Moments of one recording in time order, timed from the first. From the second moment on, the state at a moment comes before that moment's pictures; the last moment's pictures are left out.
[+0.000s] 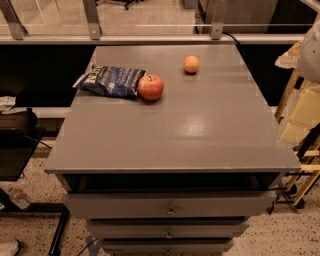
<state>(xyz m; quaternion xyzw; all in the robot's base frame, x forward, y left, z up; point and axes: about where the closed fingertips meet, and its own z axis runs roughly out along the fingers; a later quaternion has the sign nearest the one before) 0.438 -0.215 0.983 -0.60 0.78 -0.04 0.17</state>
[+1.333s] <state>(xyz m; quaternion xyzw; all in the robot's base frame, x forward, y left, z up) 0.538 -0.247 0.964 -0.49 0.81 0.02 0.32</state>
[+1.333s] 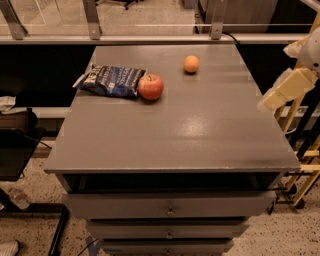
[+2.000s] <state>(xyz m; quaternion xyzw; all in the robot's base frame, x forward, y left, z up) 0.591 -0.248 0.948 -0.46 0.81 0.04 0.36</state>
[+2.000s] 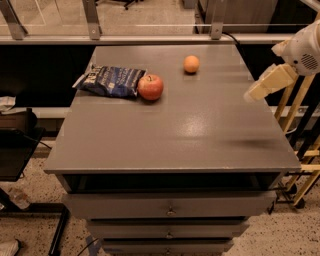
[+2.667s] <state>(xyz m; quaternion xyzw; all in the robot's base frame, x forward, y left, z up) 0.672 -0.238 0.938 -0.42 0.81 0.04 0.41</state>
